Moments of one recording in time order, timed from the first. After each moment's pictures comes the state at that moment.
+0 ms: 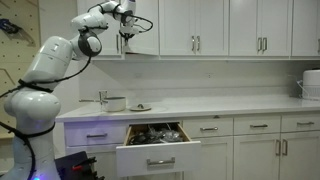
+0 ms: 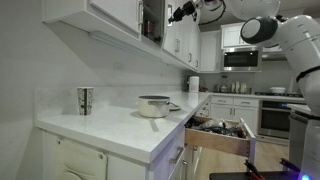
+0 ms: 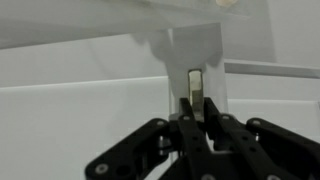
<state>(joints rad) 0.44 0.42 -0.10 -0.57 0.78 1.74 -0.72</state>
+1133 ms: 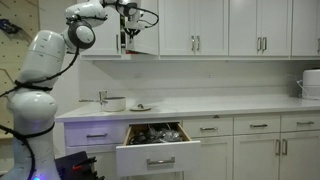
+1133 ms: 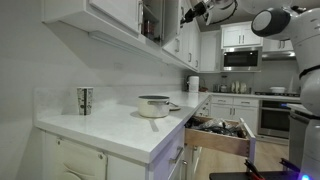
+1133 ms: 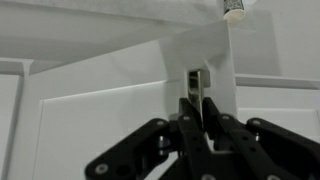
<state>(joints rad) 0.33 0.28 -0.11 -0.75 0.81 1.69 -0.81</state>
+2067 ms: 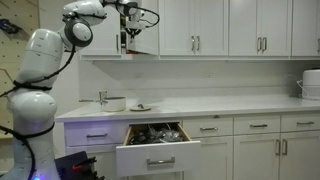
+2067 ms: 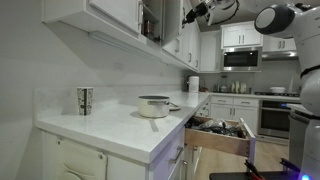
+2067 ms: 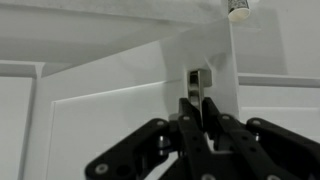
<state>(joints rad) 0.32 0.24 -0.11 -0.82 0.81 1.72 -0.83</state>
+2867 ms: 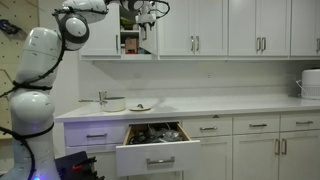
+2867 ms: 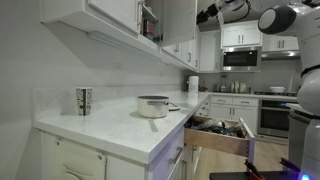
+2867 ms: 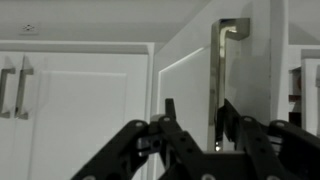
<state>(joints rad) 0.25 0.21 -0.21 -0.86 0.80 1.96 -0.82</state>
